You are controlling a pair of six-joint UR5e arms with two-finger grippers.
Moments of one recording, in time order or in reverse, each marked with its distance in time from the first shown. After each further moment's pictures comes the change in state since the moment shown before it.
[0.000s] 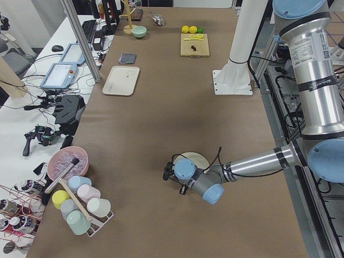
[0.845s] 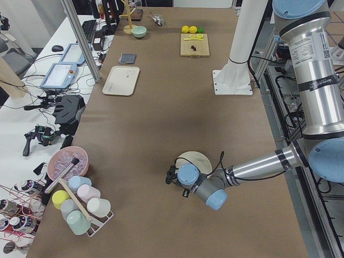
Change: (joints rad) left arm -0.015 0.008 0.048 -0.075 -0.027 -0.012; right arm 0.000 0.004 0.007 0.000 0.000 0.000
